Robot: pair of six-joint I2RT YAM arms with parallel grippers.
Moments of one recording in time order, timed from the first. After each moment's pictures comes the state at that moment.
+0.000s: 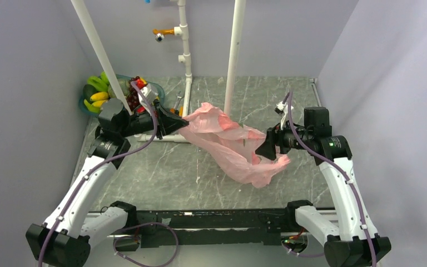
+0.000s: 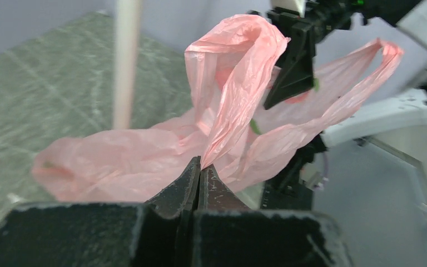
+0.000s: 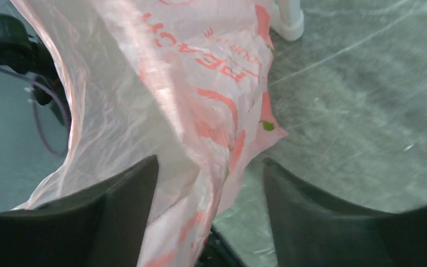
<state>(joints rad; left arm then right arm) -0.29 0.95 0.94 0.03 0.91 -0.31 0.11 0.95 1.09 -0.95 -0.74 -0.16</state>
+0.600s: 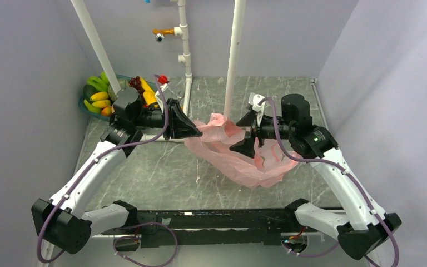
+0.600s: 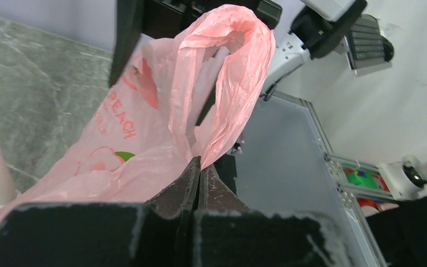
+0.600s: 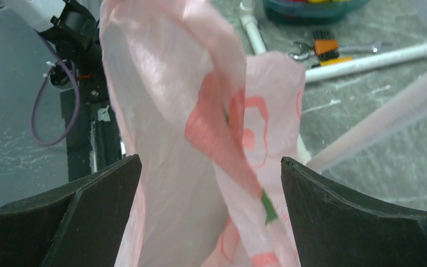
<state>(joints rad) -0.41 1.12 1.07 0.12 1.22 -0.46 0.44 1.03 1.20 -0.64 -0.79 -0.28</state>
